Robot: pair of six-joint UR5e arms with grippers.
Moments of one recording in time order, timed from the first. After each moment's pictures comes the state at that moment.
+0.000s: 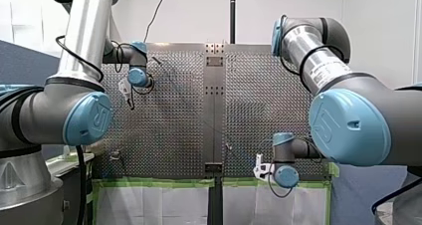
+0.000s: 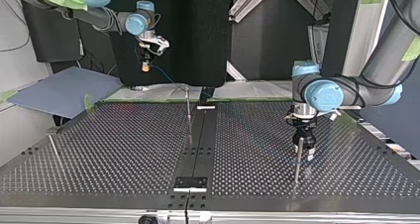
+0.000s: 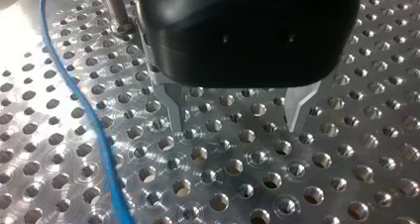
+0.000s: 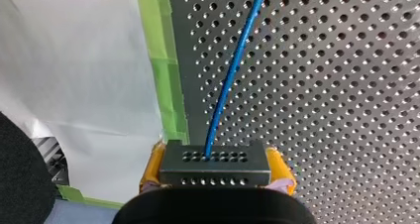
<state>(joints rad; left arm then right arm) 0.01 -1.87 -1.69 -2.68 -1.66 -1.97 1.94 -0.61 1.91 -1.05 1.71 1.68</state>
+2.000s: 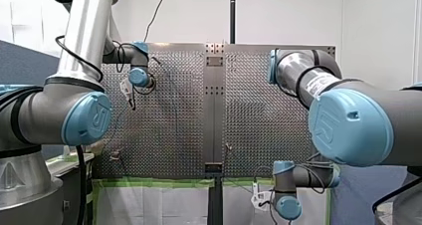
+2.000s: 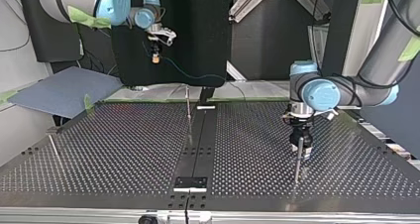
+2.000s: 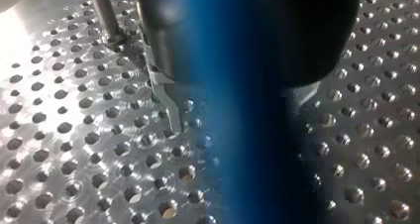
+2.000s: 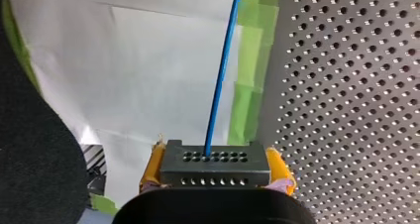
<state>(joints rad) 0.00 -1.86 -1.69 -2.68 -1.67 -1.97 1.95 -0.40 1.86 -1.17 1.64 1.57</state>
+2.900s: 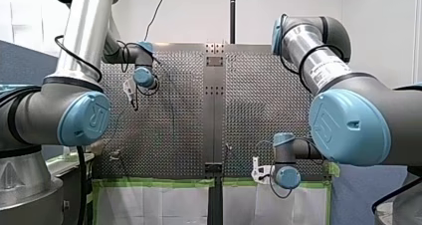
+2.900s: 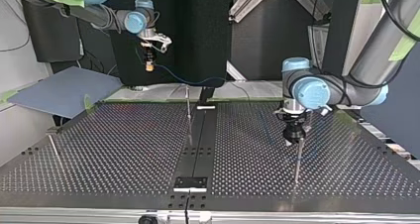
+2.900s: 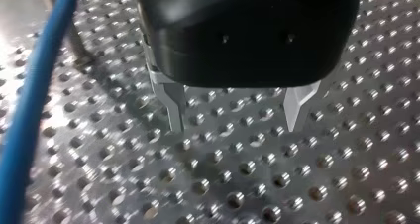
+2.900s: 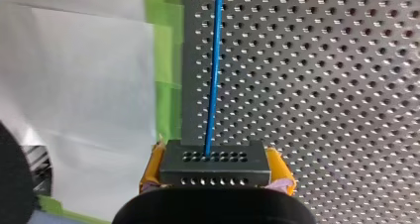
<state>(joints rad) -0.05 -1.87 -1.69 -2.73 -1.73 -1.93 1.94 -0.64 1.94 -1.05 1.63 1.58</state>
